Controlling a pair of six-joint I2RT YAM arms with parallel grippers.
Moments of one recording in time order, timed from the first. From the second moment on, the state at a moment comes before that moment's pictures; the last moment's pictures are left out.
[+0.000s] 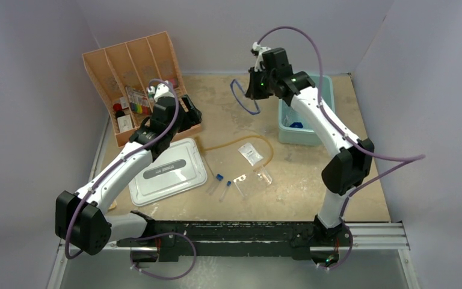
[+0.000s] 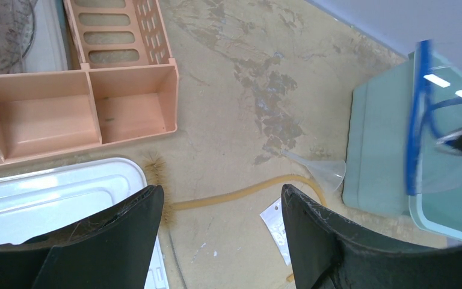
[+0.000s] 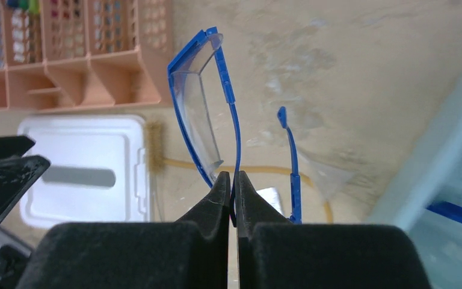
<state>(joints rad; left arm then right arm) -0.43 1.24 1.02 -0.26 -0.24 -0.70 0.49 1.84 1.88 -0.73 -0.10 0.28</state>
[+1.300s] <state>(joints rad) -0.43 1.32 1.02 -0.25 -0.23 -0.70 0.18 2.07 1.80 -0.81 0.24 0.62</state>
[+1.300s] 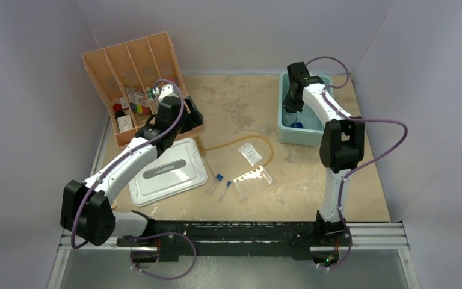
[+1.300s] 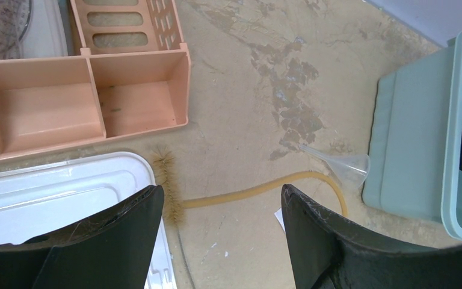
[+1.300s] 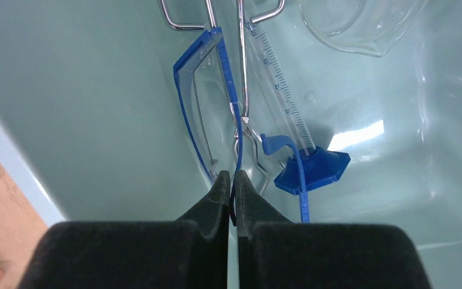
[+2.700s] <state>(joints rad) -0.42 1.37 1.05 -0.27 -0.23 -0.71 0.41 1.80 1.79 -0.68 0.06 0.23</state>
